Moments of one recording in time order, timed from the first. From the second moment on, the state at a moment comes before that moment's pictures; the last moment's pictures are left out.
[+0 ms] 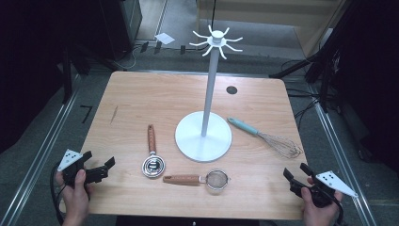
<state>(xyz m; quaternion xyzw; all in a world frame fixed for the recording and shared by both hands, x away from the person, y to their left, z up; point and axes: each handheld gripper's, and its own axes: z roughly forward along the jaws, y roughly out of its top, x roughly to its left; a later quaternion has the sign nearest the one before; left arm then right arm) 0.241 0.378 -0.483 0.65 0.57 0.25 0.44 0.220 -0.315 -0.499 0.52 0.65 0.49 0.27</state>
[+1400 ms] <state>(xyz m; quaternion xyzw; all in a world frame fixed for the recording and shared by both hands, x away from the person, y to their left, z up) 0.240 0.379 -0.483 0.65 0.57 0.25 0.44 0.385 -0.217 -0.425 0.31 0.92 0.17 0.15</state>
